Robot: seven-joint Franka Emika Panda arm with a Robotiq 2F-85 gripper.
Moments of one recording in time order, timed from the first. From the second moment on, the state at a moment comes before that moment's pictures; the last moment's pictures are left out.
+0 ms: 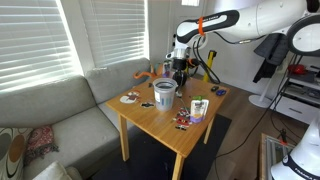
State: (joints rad) arm -0.16 0.37 -0.03 -1.57 0.46 1.67 -0.85
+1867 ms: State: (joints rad) arm -0.16 0.19 -0.01 -1.47 0.36 1.62 -0.82
